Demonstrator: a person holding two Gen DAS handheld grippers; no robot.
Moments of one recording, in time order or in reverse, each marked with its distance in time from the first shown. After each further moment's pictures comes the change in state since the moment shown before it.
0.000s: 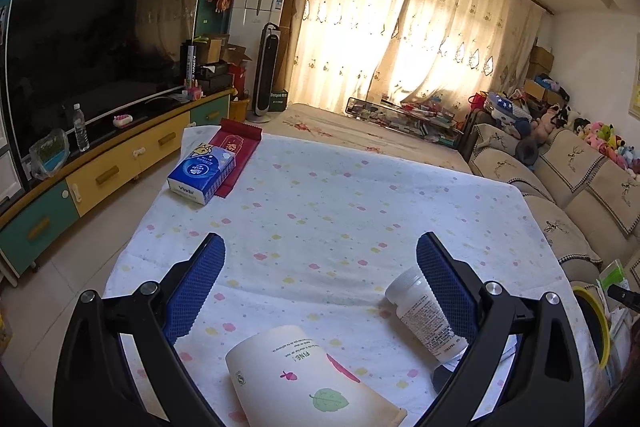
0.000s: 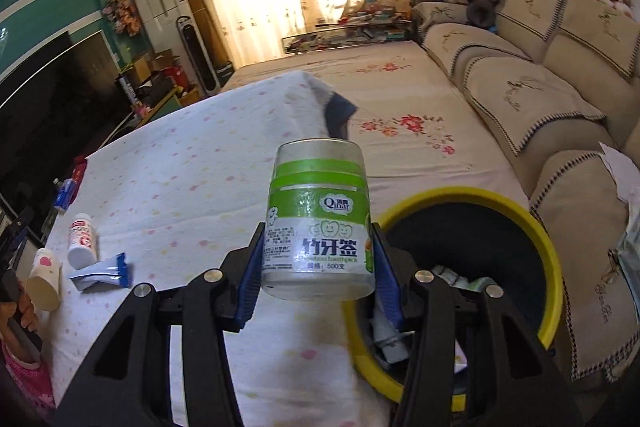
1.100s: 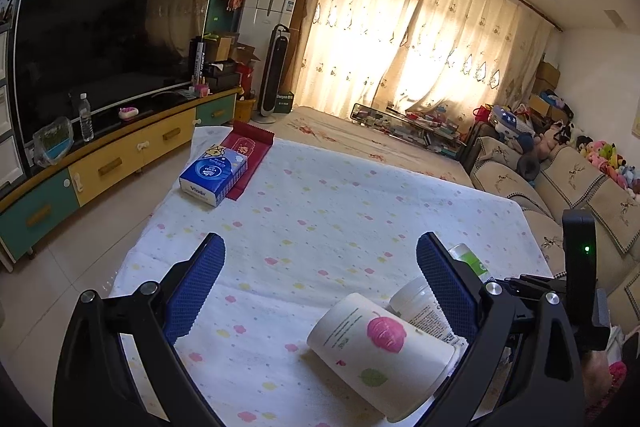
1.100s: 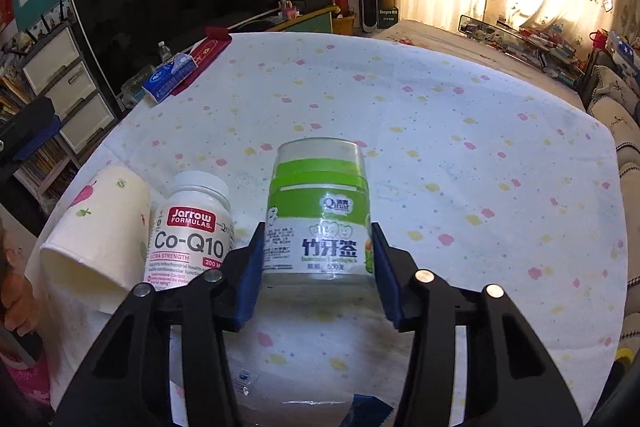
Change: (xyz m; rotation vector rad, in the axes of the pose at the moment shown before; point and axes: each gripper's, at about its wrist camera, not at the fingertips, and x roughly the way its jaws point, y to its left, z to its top) left arm -0.006 0.015 0.007 -0.058 -0.014 0.003; right arm 0.132 0.281 -0.004 -0.538 0.194 0.361
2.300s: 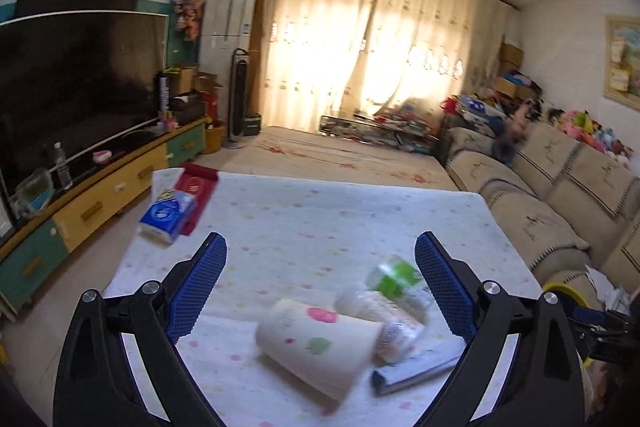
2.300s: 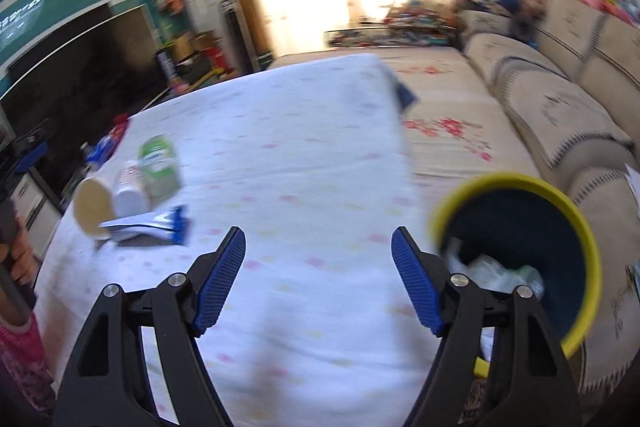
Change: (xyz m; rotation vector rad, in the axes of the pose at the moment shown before) left arm -0.032 -0.052 0.014 0.121 -0.062 -0.059; right arm -0.166 -0.087 -0.140 0.364 -0.187 -0.224
